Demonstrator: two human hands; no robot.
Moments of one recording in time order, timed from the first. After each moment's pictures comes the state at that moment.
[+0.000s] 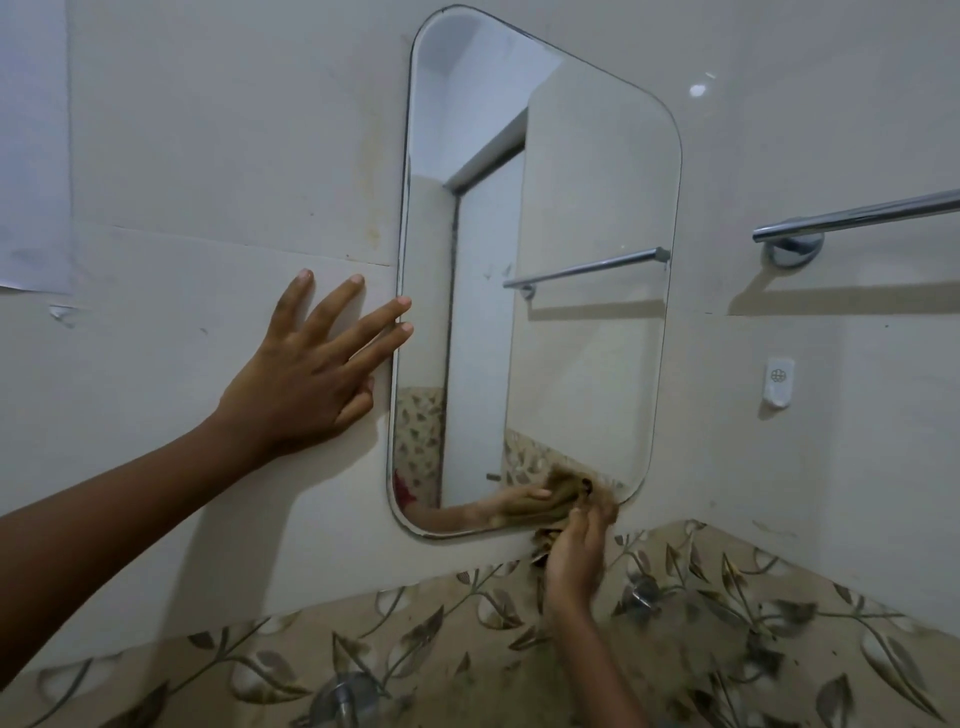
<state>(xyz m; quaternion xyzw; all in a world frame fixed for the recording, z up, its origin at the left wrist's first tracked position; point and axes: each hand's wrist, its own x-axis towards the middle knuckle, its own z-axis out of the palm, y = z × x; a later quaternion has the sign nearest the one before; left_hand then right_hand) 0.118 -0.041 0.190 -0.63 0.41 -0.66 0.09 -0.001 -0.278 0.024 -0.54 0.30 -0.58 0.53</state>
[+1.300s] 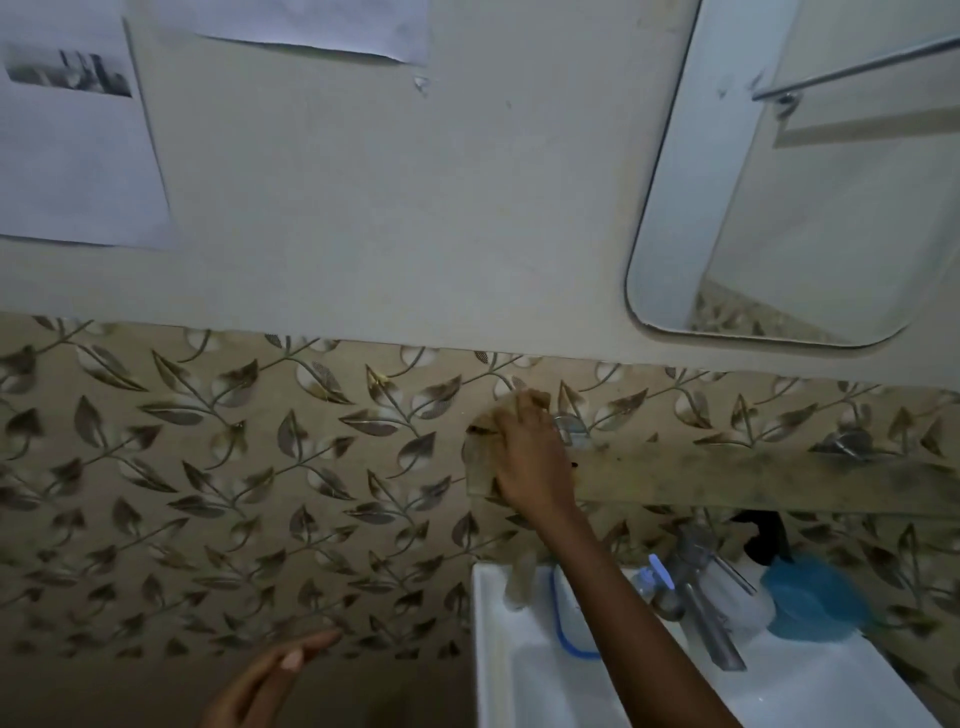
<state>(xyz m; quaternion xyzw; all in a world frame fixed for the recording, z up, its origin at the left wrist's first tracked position) -0.114 0.208 -0.157 -0.76 0.04 -0.02 -0.65 -0.012 -0.042 -0.060 -0.96 0.04 -0.24 0.16</state>
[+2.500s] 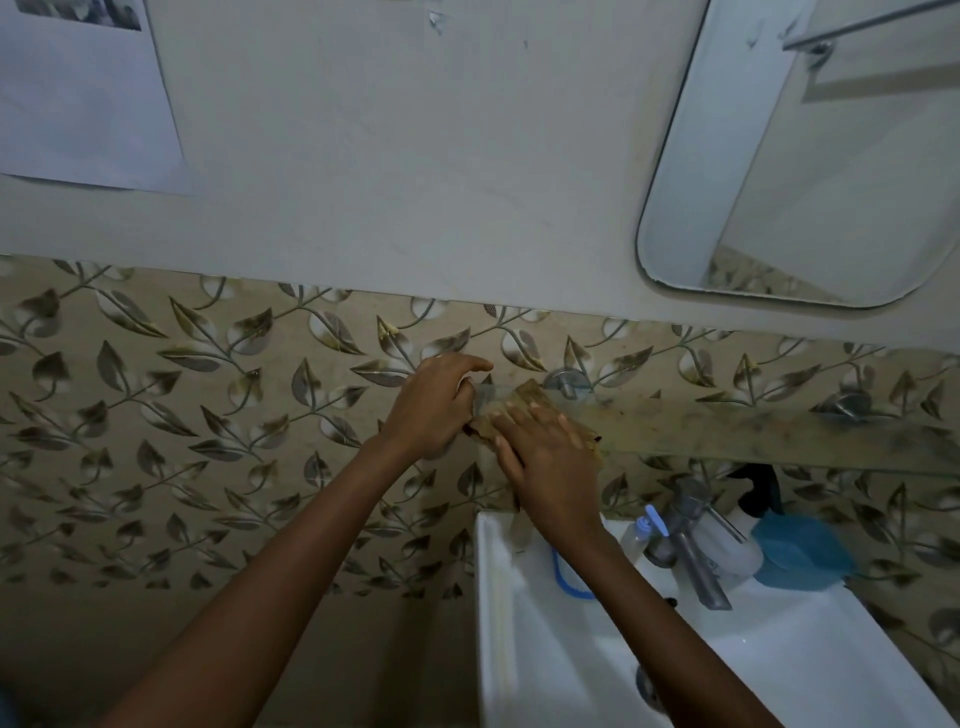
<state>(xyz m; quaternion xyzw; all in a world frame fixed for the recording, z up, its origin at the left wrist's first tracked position) 0.020 0.093 -0.057 -0.87 0.30 -0.14 -0.37 -0.068 -0.042 -0.090 -0.96 -0.01 -0.29 0.05</state>
